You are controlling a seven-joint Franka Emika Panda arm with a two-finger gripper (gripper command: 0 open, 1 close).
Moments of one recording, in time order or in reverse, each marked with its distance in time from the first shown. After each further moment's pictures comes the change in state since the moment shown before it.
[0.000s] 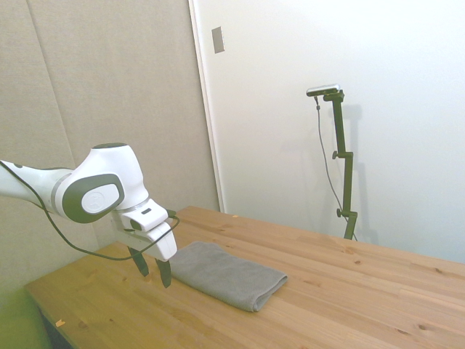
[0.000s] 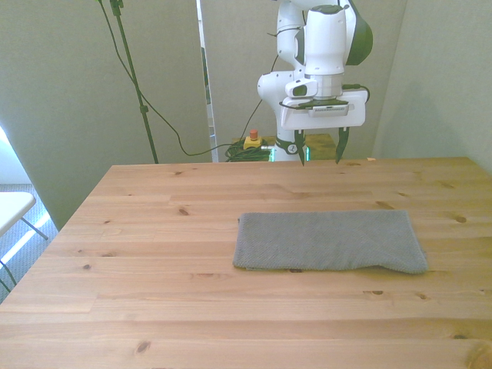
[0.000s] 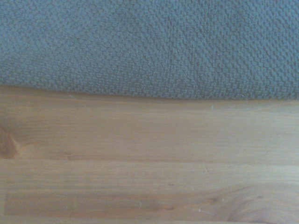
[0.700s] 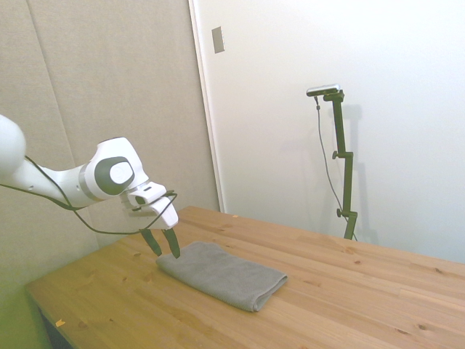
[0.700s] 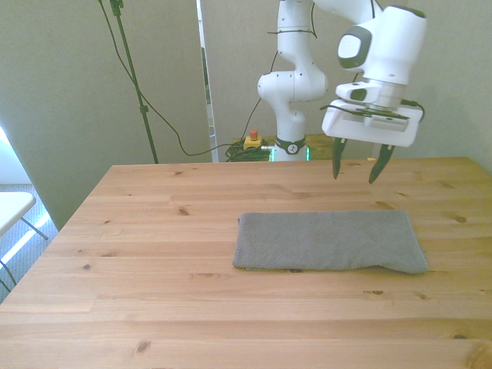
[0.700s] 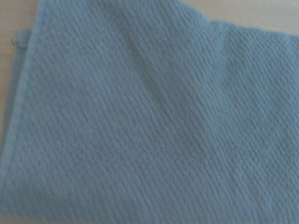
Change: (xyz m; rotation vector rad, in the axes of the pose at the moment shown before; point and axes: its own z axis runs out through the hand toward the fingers) arm -0.016 -0.167 0.019 -0.165 0.227 -0.025
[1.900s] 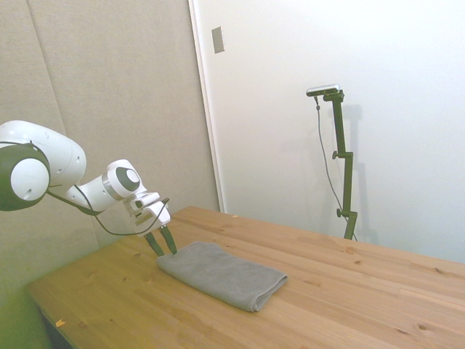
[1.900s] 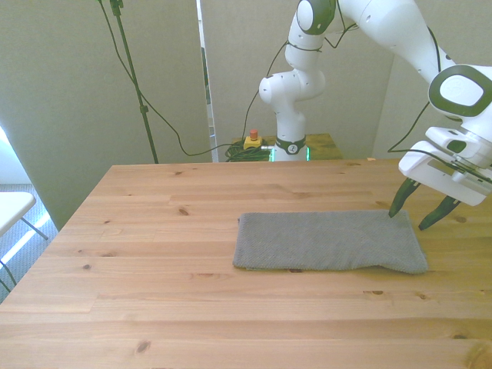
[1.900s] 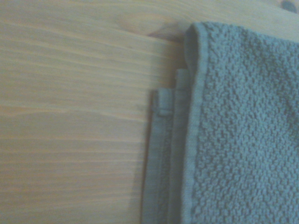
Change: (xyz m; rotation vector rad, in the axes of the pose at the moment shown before) arm -0.053 -0.133 0.056 -0.219 0.089 0.010
